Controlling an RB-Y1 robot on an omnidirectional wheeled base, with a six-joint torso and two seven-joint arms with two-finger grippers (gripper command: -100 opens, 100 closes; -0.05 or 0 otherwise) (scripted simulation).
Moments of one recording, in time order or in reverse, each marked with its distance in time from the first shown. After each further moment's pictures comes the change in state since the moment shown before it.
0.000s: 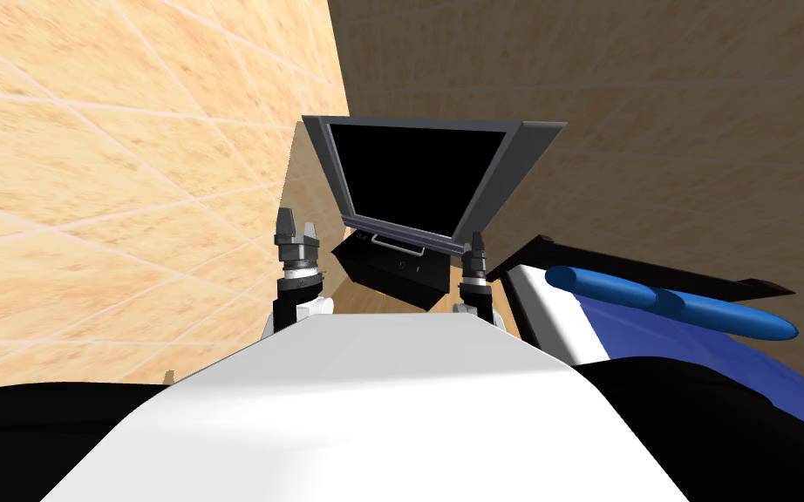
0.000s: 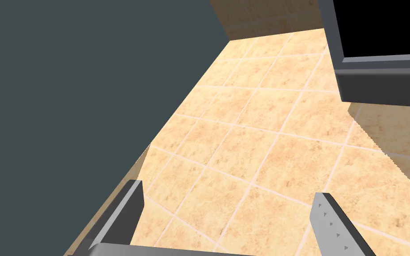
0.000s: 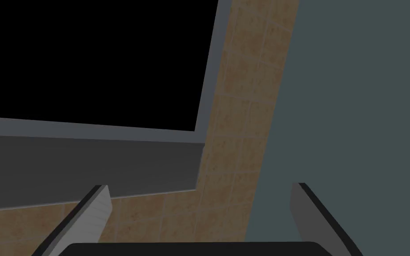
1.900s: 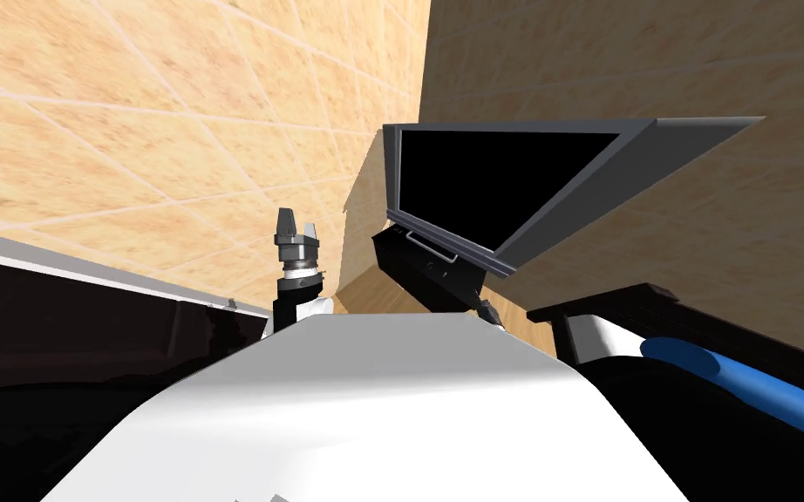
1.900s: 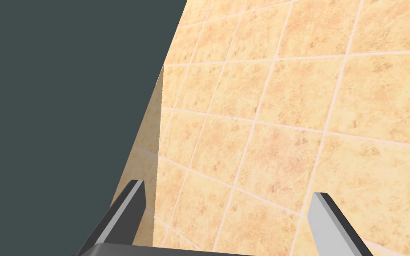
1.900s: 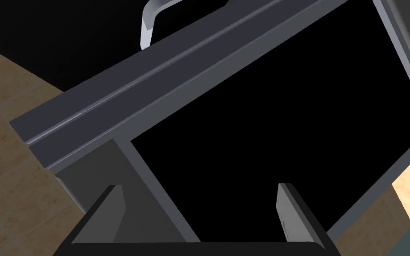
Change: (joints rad) left arm 0.000 0.000 0.000 0.000 0.000 0.000 0.000; right arm 0.235 -0.161 -0.237 0.468 0.239 0.011 0.177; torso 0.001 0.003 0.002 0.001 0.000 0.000
